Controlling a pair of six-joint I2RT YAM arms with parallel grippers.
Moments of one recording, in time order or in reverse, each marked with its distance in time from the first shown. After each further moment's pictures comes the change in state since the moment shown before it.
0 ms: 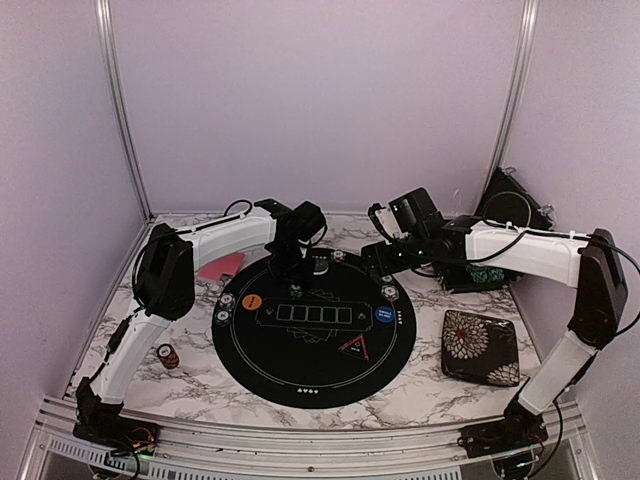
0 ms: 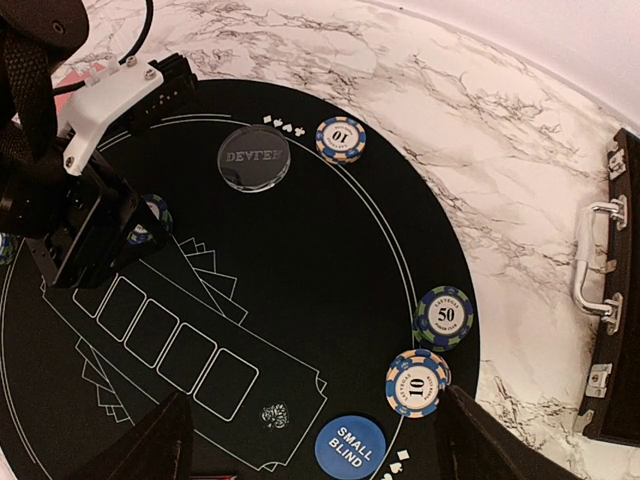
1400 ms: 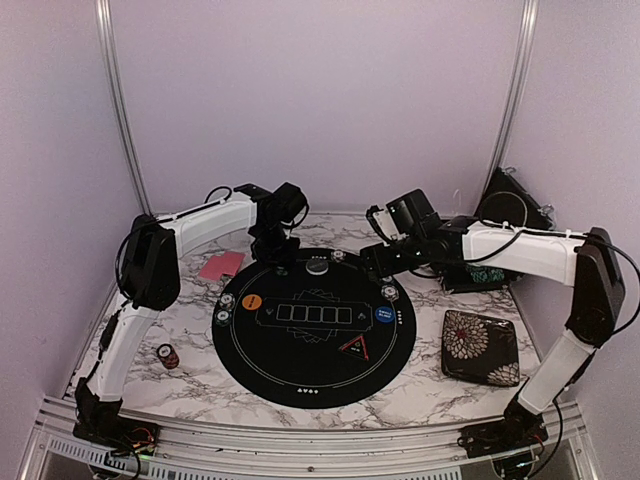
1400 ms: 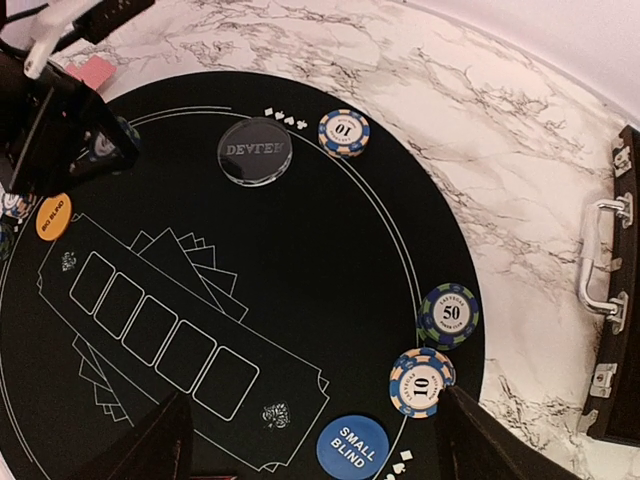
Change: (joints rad) left arm 0.084 -0.090 -0.055 0.040 -0.037 0.013; right arm 0.004 0.018 0.007 -0.004 0.000 -0.003
